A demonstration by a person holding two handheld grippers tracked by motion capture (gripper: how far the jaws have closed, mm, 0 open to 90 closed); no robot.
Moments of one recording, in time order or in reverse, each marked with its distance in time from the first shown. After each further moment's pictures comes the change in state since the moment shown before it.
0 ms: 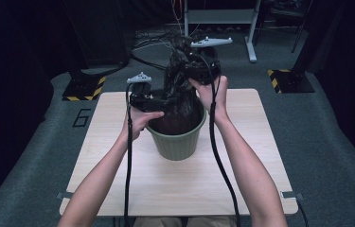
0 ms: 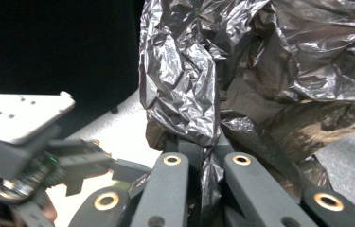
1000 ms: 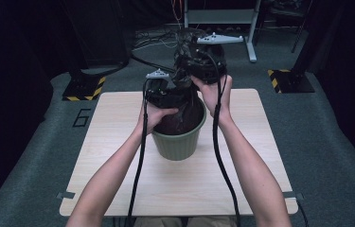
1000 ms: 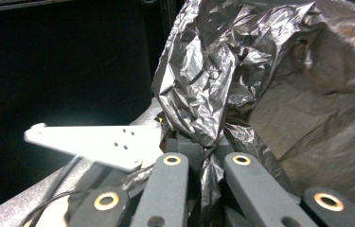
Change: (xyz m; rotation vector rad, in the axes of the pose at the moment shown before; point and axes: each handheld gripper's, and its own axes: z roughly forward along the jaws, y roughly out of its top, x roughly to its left) left arm -0.013 0.011 0.037 0.056 -0.039 0.032; right arm 0.004 0.007 -0.025 -0.078 0.035 0.024
